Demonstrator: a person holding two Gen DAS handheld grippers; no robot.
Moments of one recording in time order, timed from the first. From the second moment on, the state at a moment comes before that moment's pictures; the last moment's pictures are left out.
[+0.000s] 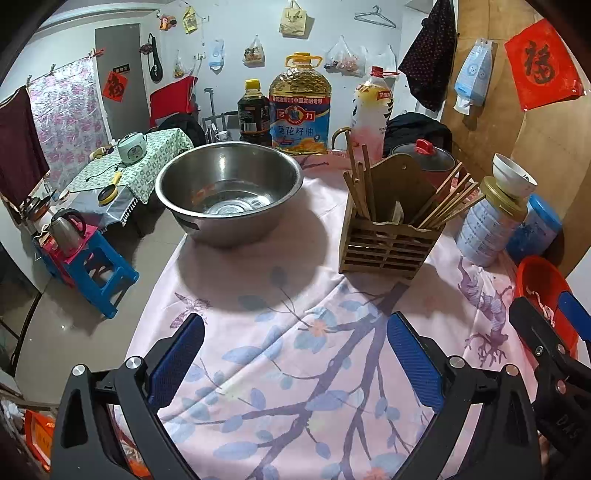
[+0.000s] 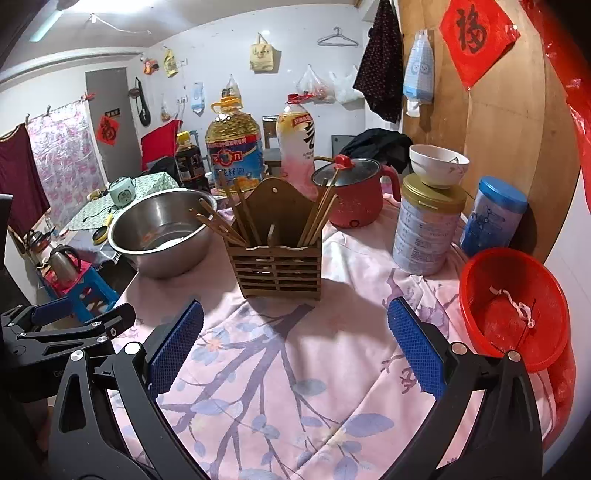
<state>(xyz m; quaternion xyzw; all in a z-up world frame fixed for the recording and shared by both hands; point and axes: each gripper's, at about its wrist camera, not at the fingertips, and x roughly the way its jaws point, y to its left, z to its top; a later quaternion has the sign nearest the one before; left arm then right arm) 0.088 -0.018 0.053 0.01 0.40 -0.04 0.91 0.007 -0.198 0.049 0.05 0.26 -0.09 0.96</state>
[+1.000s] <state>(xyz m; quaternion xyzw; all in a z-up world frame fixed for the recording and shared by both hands) 0.097 -0.032 0.049 0.05 0.40 -0.02 0.91 0.014 -0.208 0.047 0.06 0.27 -0.09 0.96</state>
